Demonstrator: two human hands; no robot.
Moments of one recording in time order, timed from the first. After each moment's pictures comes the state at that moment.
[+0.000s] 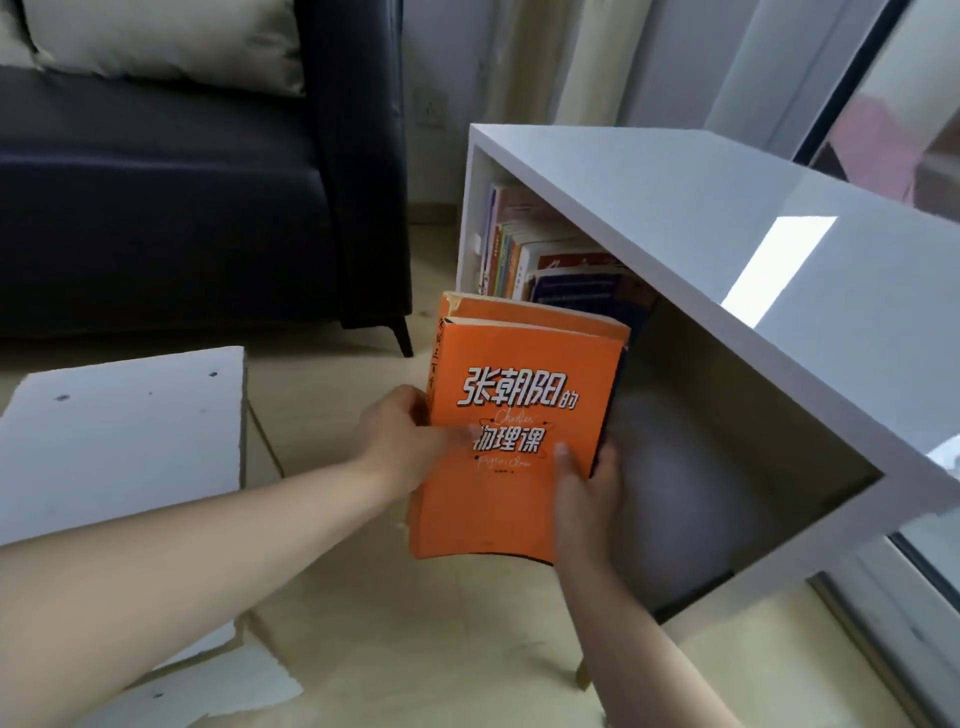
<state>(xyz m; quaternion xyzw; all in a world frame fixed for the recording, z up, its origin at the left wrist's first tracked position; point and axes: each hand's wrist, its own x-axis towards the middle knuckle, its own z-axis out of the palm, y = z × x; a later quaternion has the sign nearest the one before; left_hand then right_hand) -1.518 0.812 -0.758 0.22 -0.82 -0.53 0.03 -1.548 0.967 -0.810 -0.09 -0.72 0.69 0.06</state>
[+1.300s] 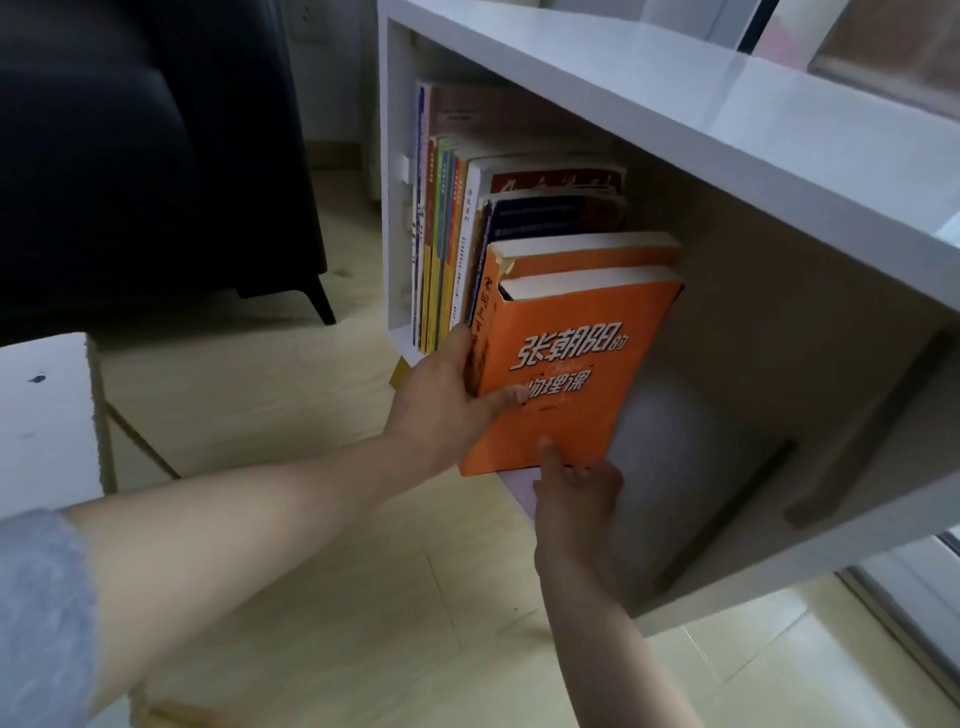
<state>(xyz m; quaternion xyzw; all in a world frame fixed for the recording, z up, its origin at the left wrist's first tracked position) -1.588 0.838 -0.817 -0.02 -0.87 -0.49 0.06 -1.564 0.970 -0.890 -0.29 -0.74 0.60 0.11</state>
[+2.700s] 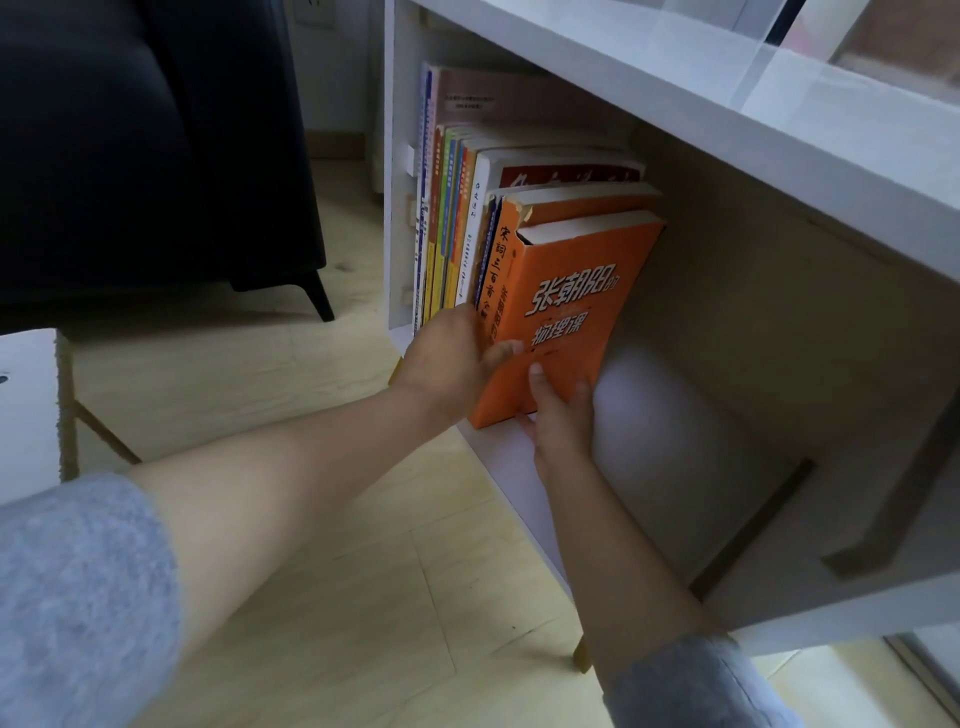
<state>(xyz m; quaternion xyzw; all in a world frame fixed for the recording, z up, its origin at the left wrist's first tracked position) -1.645 0.837 -0.816 -0.02 -0.91 -0.40 0.10 -1.657 0.962 -0.883 -0.18 -0.59 0.78 0.02</state>
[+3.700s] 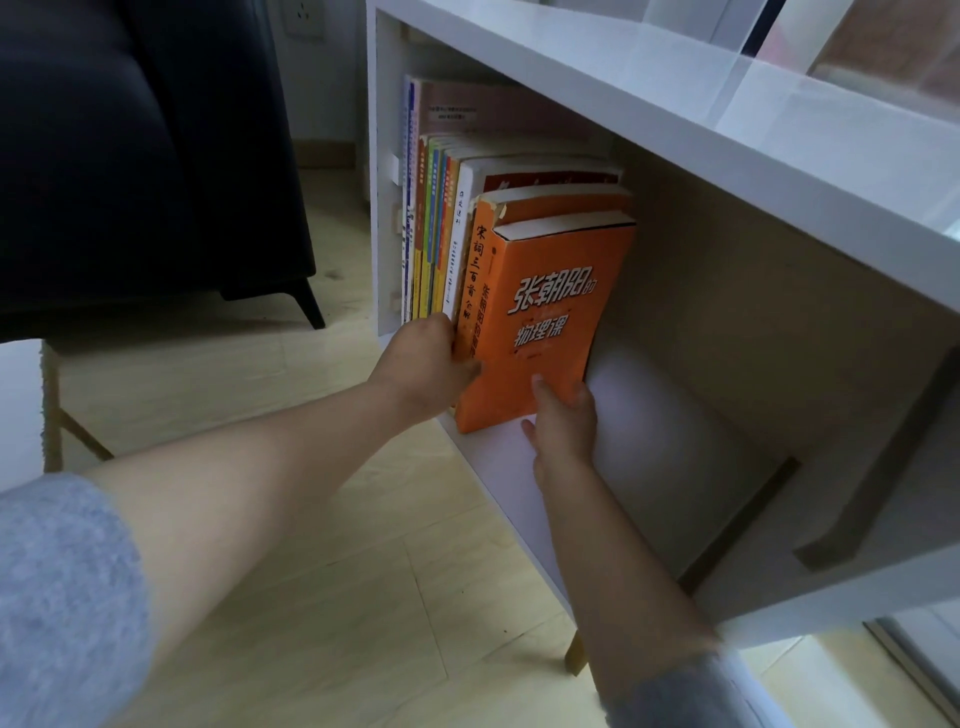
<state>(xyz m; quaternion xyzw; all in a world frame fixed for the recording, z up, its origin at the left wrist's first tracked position) -1.645 0.829 -0.810 0.01 -0.93 -0.36 0.04 -1.649 0.968 -0.870 -0.24 -0.63 0.74 0.07</state>
